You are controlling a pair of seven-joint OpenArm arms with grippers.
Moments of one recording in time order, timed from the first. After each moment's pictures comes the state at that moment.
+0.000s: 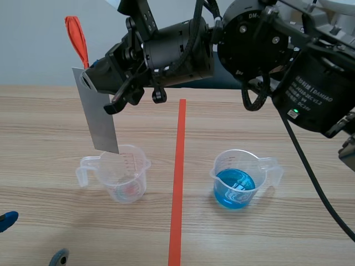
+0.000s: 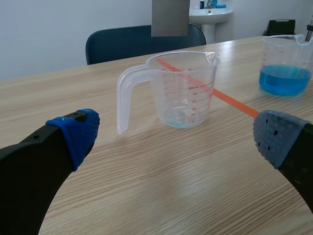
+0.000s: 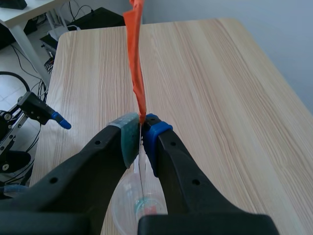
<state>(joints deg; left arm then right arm) 23.6 -14.0 -14.4 45.6 30.1 -25.5 -88.6 30.4 17.6 -42.7 91.7 40.9 35.8 -27.9</state>
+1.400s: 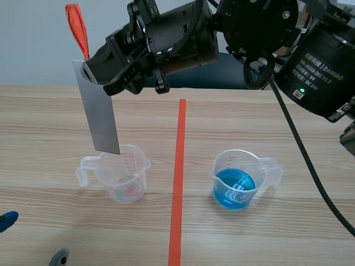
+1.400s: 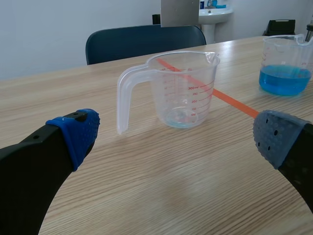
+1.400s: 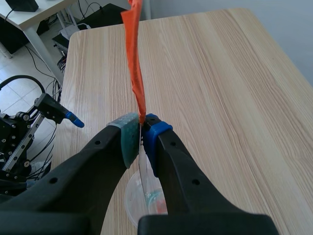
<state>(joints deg) 23.6 -14.0 -14.4 45.6 30.1 -25.5 -88.6 32.4 17.6 -41.7 92.4 49.0 35.2 -36.0</state>
